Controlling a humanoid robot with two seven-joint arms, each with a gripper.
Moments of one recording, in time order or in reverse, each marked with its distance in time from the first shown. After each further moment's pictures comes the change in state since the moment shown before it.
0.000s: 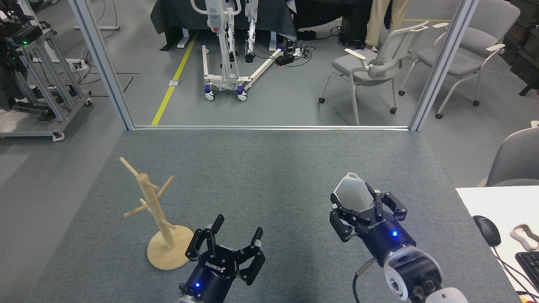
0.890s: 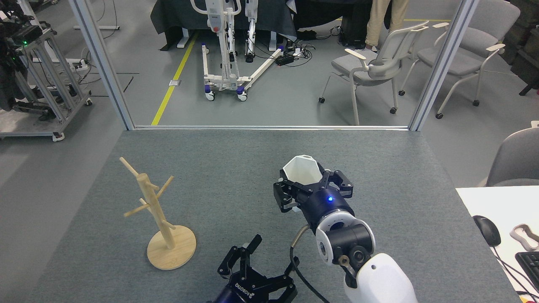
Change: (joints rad) left arm 0.047 -0.024 -0.112 0.013 -0.002 -0.116 0.027; right arm -0.285 0.138 0.332 -0.028 0.072 0.455 0.384
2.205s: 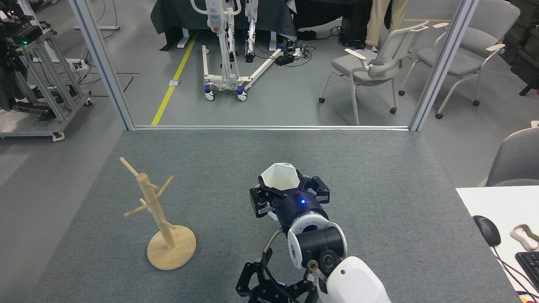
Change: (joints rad) left arm 0.005 -0.063 -0.189 0.047 -0.017 0.414 0.008; right arm -0.031 0.088 0.081 0.024 0.077 0.094 0.116
